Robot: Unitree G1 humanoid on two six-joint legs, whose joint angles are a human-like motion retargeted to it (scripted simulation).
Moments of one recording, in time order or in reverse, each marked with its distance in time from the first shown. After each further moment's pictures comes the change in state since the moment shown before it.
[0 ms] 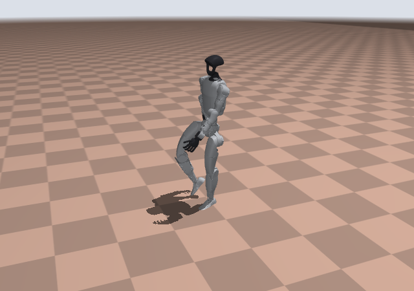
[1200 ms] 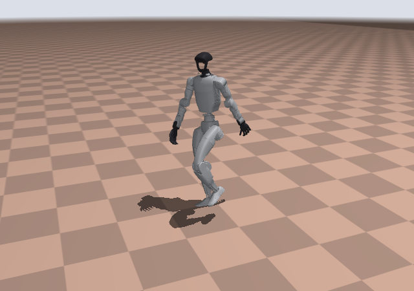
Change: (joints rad) left arm 0.867 0.068 0.103 0.253 0.475 0.117 0.101; right arm -0.586 0.048 0.143 -0.160 0.290 -0.068 -0.012; waist 0.322 -0.190 -0.032; left_leg -0.888 0.063 -0.055 1.364 -0.070 0.117; right_leg 0.354 0.071 0.107 -0.889 -0.581 -0.121
